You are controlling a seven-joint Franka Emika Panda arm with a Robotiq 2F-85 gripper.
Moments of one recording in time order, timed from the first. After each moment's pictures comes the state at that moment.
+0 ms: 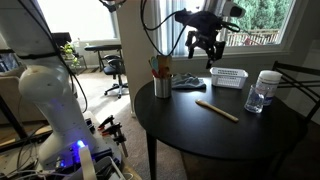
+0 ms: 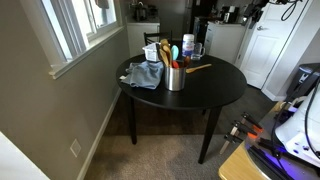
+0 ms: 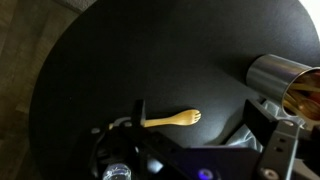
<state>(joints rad) -0.22 -0.03 -0.46 -1.91 0.23 1.82 -0.61</state>
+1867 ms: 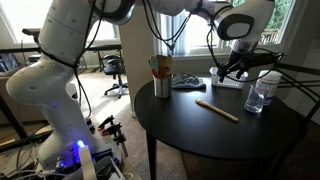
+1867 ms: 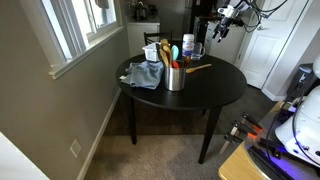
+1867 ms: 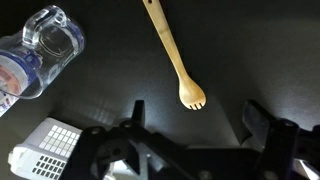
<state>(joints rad) -0.51 0.62 -0.08 -1.33 0.40 1.99 -1.76</state>
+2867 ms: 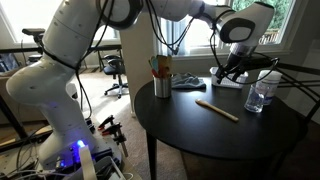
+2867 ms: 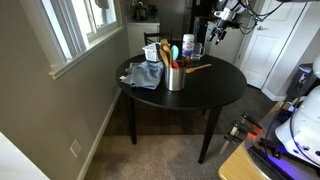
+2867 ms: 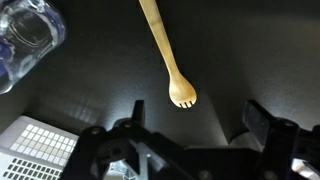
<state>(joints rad) -0.51 0.70 -0.06 -1.23 0.39 1.90 -1.77</state>
